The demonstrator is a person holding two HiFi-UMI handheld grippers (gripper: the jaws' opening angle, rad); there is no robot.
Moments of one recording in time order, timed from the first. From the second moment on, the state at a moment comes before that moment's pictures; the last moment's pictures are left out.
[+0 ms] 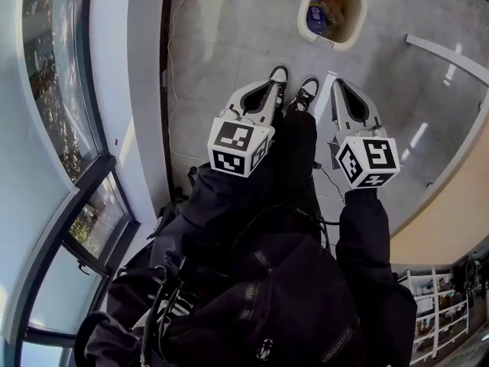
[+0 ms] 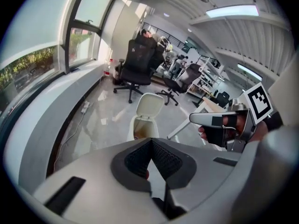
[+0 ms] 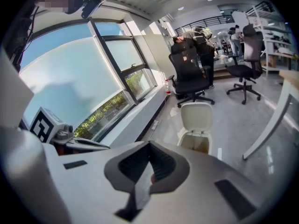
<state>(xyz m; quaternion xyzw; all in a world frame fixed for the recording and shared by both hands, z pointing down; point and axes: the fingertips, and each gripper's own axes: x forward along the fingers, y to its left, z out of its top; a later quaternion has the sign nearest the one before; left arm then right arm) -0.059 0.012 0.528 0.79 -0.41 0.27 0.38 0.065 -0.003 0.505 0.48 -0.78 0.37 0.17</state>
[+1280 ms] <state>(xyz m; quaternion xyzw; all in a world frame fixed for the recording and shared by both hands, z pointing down) -0.099 0.058 0.622 0.73 -0.42 0.29 0.45 0.125 -0.132 0.616 0.54 -0.76 0.30 0.22</state>
